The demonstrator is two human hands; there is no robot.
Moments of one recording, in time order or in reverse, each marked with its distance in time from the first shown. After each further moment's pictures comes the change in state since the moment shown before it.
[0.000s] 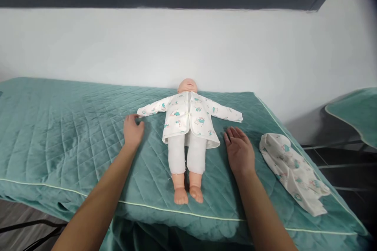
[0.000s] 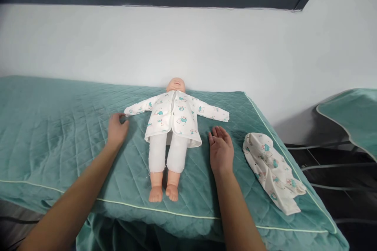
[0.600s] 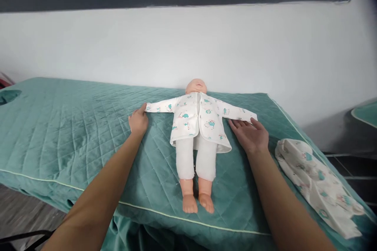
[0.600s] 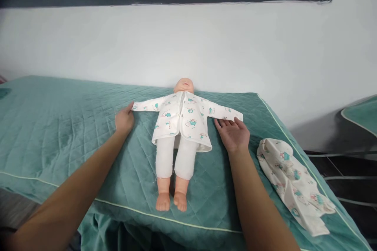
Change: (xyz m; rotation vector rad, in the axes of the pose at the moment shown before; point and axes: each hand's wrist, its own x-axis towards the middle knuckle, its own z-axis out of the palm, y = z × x) left_hand 0.055 -0.009 0.009 0.230 -0.087 -0.043; right_hand 0.087 -0.011 0.020 0.486 -0.074 0.294
